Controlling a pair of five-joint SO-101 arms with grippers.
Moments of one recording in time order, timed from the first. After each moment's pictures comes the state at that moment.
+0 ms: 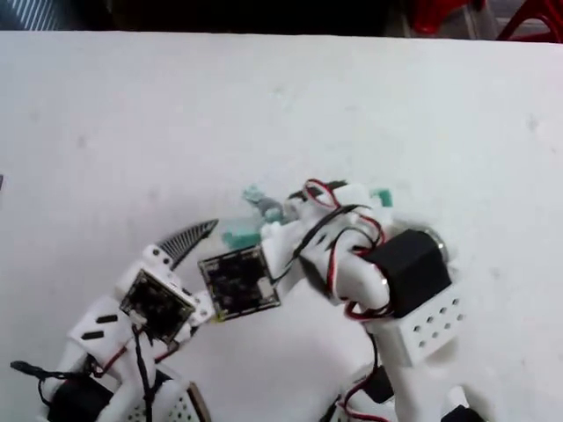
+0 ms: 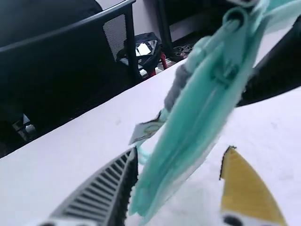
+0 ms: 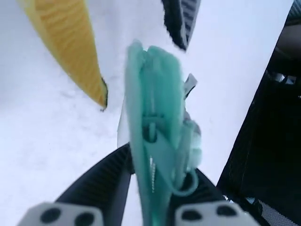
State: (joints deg) left arm 24.9 -104.7 67.6 61.1 -11.6; right arm -36.5 -35.6 -1.8 97.6 83.8
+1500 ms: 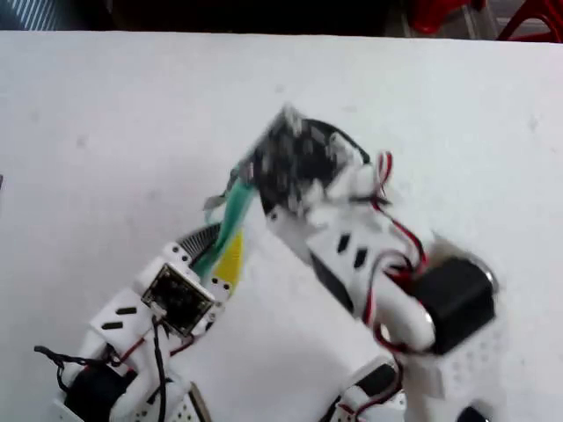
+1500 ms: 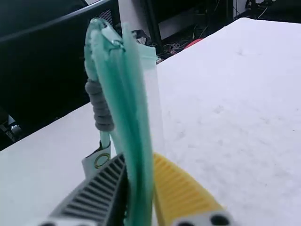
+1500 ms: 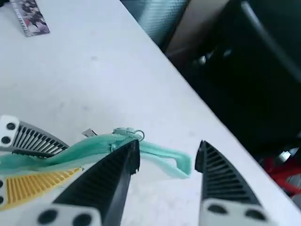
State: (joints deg) left arm 27.1 -104.7 74.2 55.7 -10.9; right arm -36.8 -35.6 -15.0 87.2 29.1
